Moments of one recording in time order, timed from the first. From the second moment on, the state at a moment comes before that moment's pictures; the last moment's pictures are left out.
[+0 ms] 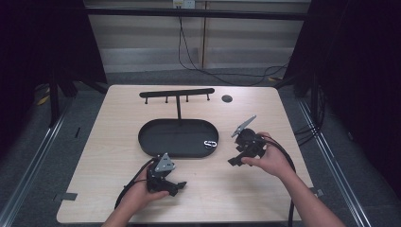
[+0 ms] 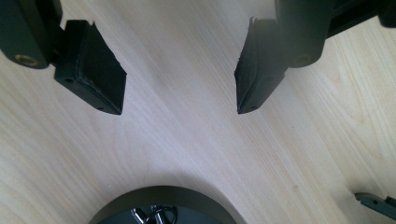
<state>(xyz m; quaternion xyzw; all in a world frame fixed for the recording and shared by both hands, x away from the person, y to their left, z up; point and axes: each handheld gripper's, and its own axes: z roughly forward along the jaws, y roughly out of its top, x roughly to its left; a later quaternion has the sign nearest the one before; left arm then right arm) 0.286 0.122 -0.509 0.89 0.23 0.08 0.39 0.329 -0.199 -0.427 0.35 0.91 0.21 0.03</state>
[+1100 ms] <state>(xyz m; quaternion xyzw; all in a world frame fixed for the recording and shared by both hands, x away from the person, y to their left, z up) 0.286 0.122 -0.509 0.89 0.23 0.08 0.39 0.300 -0.234 -0.444 0.35 0.91 0.21 0.04</state>
